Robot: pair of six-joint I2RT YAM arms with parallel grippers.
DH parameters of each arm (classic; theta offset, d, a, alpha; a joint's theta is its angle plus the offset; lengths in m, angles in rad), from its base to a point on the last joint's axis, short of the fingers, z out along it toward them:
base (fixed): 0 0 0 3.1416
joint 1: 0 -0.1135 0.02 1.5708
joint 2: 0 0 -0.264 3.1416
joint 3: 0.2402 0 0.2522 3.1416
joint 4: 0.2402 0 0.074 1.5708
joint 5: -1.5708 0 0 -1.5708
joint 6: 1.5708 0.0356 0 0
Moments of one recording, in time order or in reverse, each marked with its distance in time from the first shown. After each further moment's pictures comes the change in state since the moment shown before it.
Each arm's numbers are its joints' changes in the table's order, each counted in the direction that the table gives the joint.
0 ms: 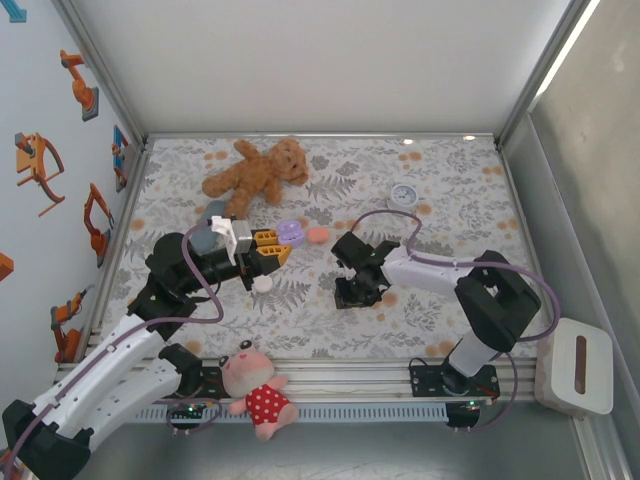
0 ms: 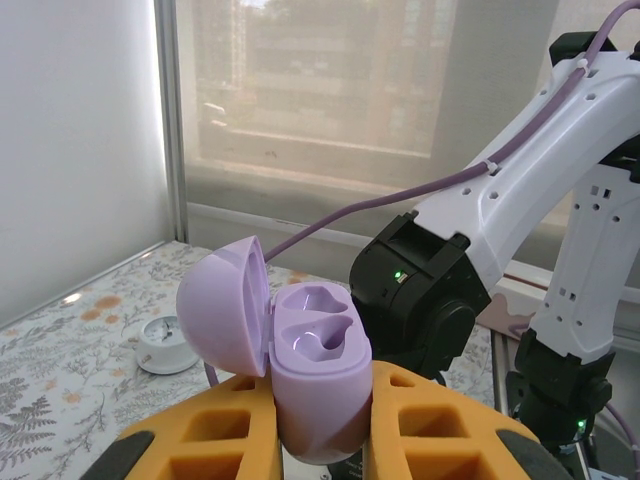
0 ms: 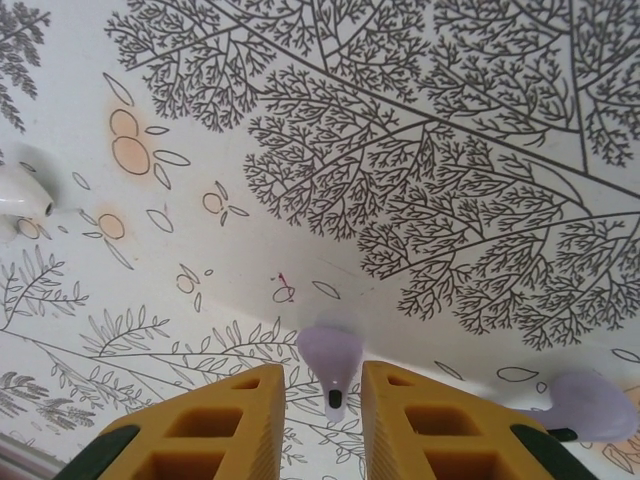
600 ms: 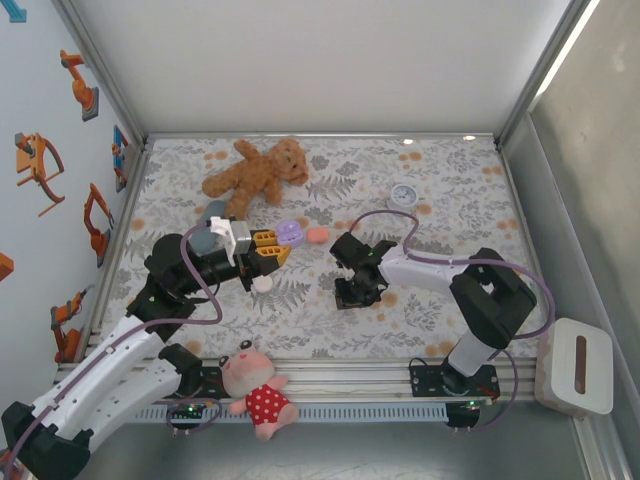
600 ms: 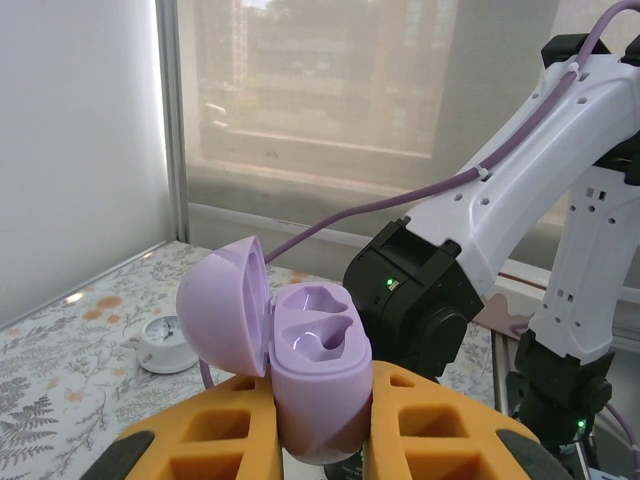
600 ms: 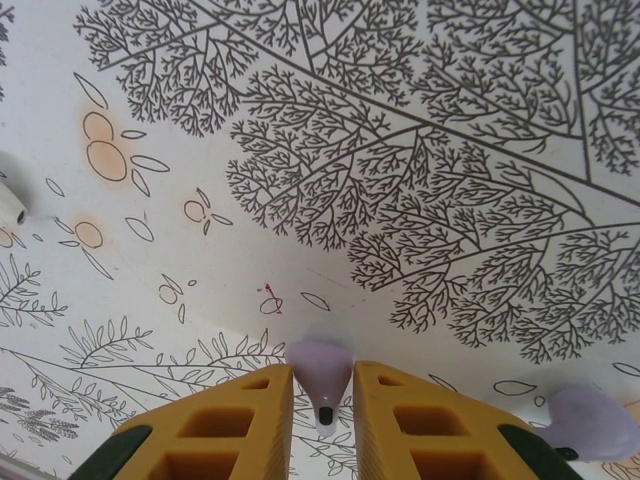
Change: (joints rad) left arm 0.000 -0.010 -0.001 0.006 0.004 0.000; right arm -0.003 0.025 0.010 0.006 -0.007 -0.004
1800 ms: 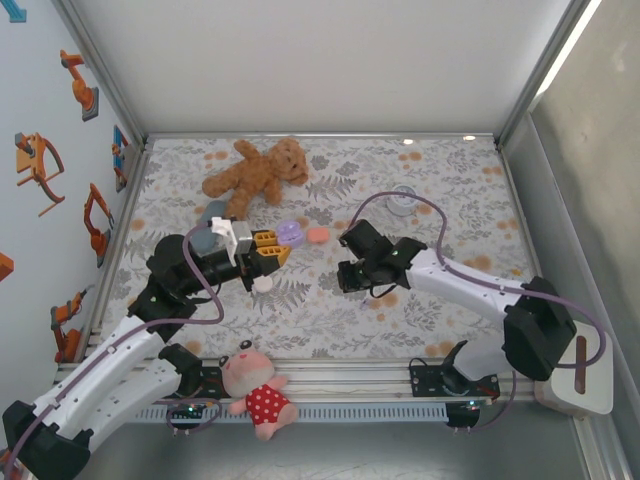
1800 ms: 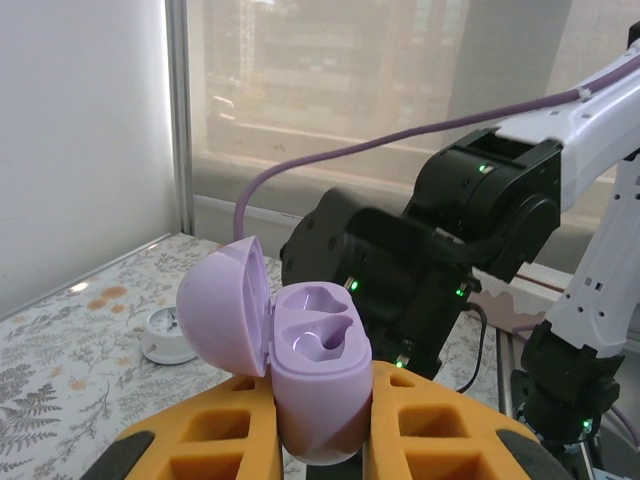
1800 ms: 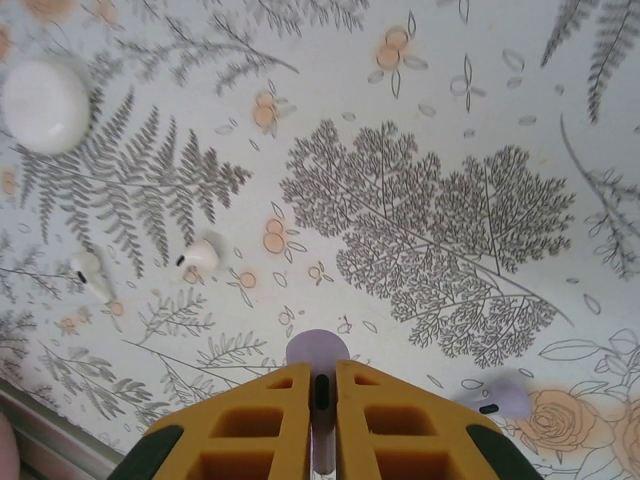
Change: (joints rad) left arm 0.000 0.005 -0.015 -0.005 0.016 -0.008; right arm -0.005 -0.271 0.030 -0.013 -0.131 -0.069
